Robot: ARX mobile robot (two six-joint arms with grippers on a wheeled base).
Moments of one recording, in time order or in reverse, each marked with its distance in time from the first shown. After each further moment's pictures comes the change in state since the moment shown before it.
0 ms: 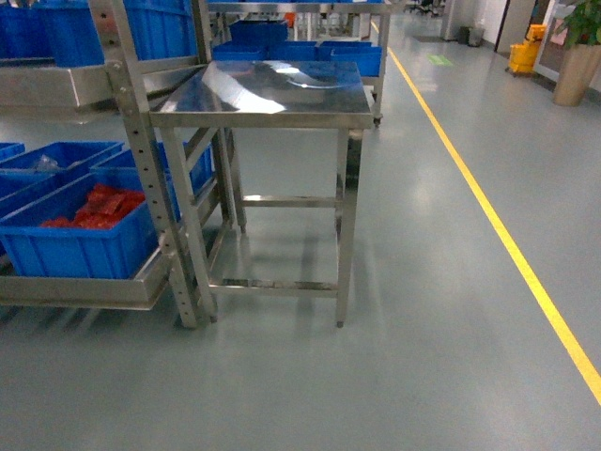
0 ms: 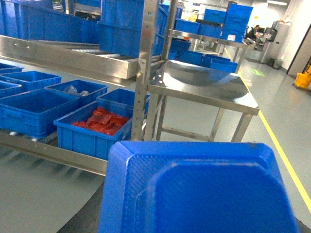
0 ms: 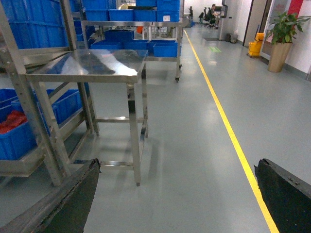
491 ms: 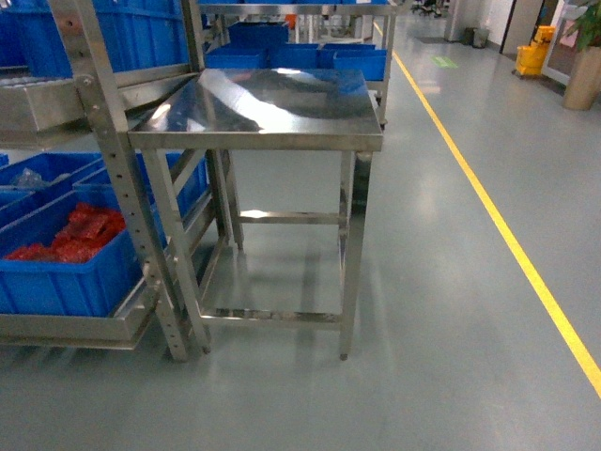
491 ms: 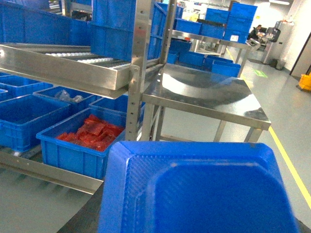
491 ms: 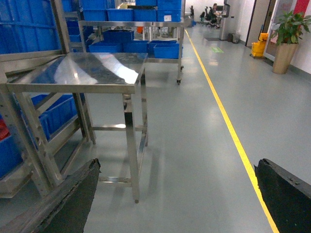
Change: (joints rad) left arm 0.000 0.000 0.000 -0.002 0.000 0.000; right arm 0.000 0.000 0.000 -0.003 0.000 0.000
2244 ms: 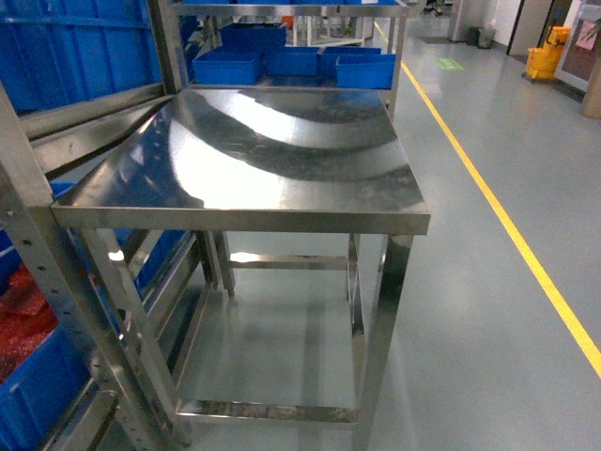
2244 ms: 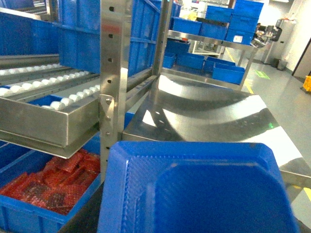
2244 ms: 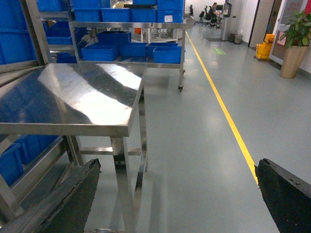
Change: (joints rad) left arm 0.000 0.003 0.000 0.000 0.004 0.000; right arm 0.000 0.000 0.000 0.000 0.000 0.000
